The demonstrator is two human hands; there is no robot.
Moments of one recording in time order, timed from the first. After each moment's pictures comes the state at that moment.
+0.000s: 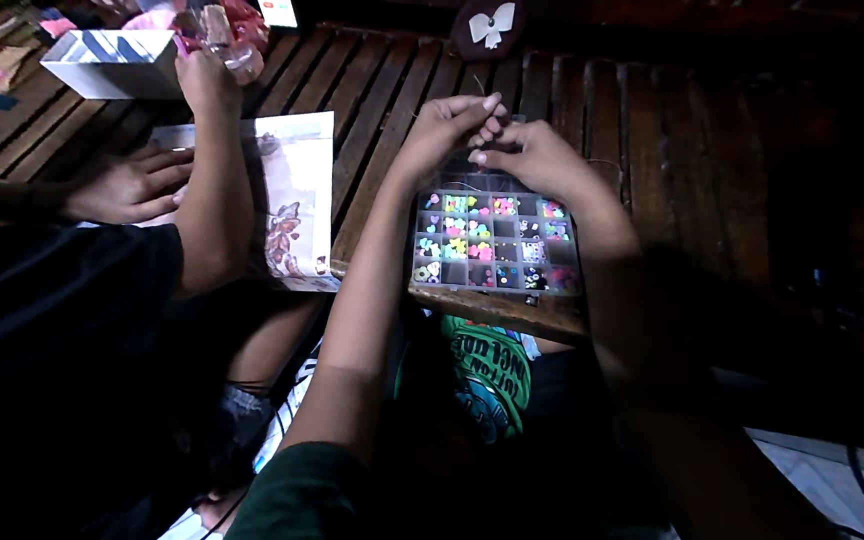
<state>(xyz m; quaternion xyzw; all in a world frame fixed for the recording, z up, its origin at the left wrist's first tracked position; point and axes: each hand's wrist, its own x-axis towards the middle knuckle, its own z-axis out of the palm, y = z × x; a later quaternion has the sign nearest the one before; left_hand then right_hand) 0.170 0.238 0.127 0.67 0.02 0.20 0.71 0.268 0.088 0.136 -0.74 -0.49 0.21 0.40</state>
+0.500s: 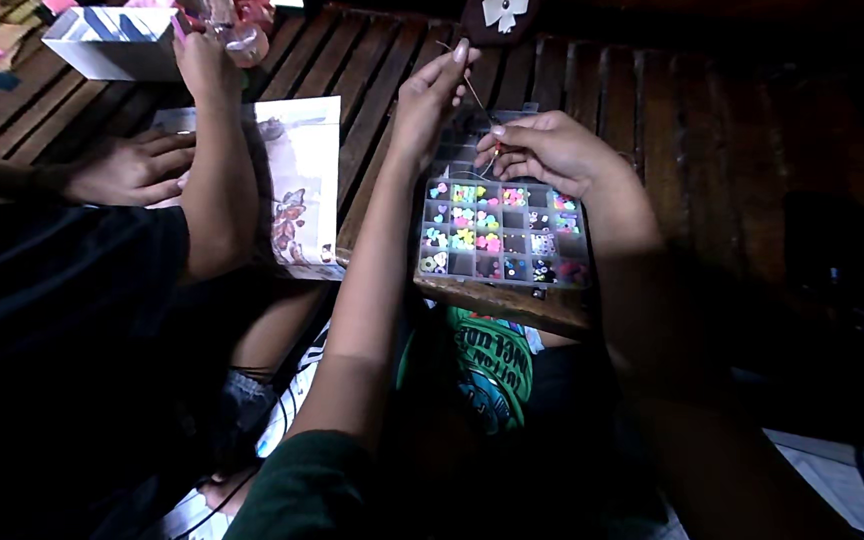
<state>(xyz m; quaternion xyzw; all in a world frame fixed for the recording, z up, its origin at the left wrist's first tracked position) 0.174 0.256 0.121 0.61 0.08 0.33 0.72 0.268 0.085 0.140 -0.65 -0.38 0.42 0.51</state>
